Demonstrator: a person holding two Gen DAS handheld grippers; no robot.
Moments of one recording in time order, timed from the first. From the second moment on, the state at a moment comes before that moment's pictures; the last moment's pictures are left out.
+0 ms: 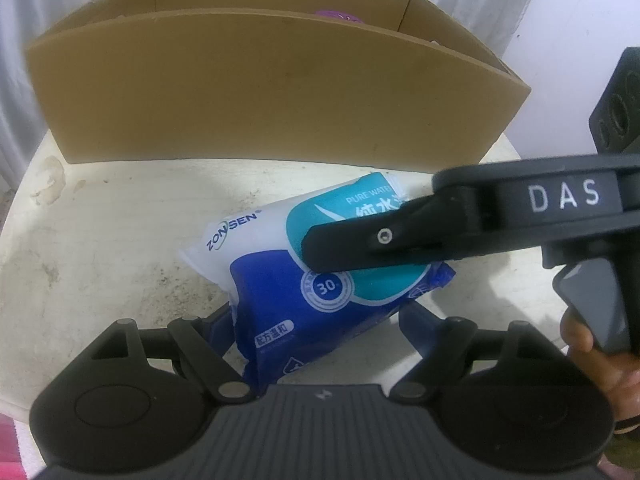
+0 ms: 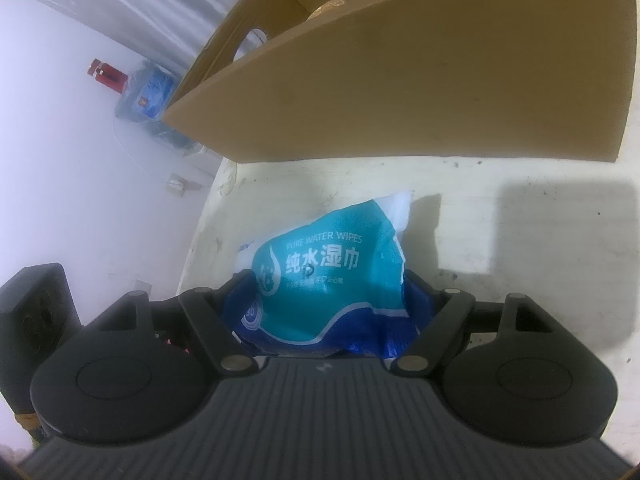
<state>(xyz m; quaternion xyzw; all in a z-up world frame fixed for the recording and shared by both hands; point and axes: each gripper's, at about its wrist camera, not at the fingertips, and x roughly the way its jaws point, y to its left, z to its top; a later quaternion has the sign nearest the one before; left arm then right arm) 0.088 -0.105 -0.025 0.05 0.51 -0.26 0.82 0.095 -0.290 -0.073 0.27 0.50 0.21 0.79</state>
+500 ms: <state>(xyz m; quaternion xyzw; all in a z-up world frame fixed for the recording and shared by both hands) 0.092 -0.084 -0.020 0.01 0.48 -0.26 0.84 0.098 -0.275 -0.066 0.24 0.51 0.20 0.80</state>
